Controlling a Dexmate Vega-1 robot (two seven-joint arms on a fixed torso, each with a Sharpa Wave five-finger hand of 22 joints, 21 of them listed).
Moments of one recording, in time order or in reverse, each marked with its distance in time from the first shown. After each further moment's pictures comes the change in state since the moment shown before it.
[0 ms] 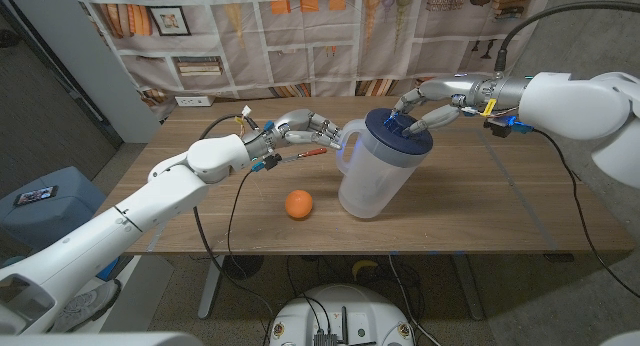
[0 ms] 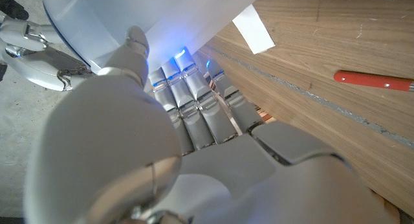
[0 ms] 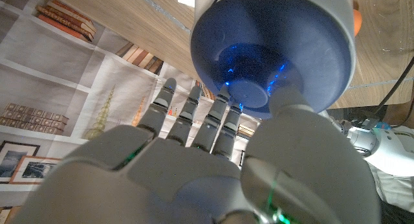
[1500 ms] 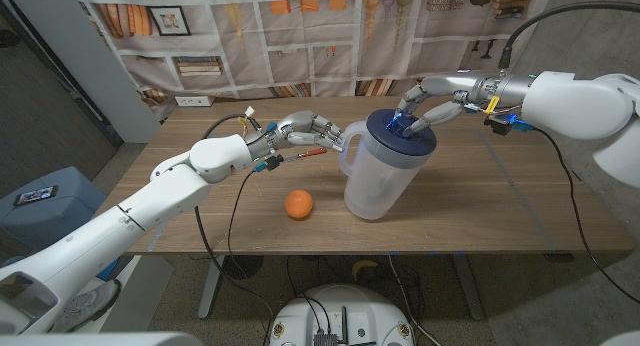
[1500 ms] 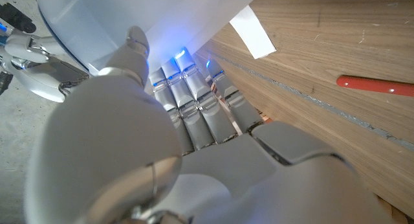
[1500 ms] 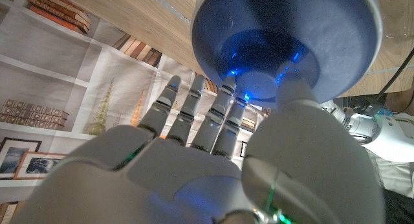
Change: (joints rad) left arm -0.012 -0.003 0.014 0.002 0.009 0.002 -0.018; left_hand 0.000 0.000 -0.007 -0.001 0.000 0.000 0.000 -0.005 0.000 0.001 -0.001 0.001 0.000 0.000 0.000 -0.004 0.000 0.000 0.000 -0.004 0.000; right arm -0.003 0.040 0.014 0.031 0.015 0.052 -0.020; right_hand 0.022 0.044 -0.053 0.013 -0.001 0.236 0.029 0.131 0.013 0.256 0.016 -0.013 -0.015 0.115 -0.003 0.108 0.037 0.050 -0.043 0.000 0.000
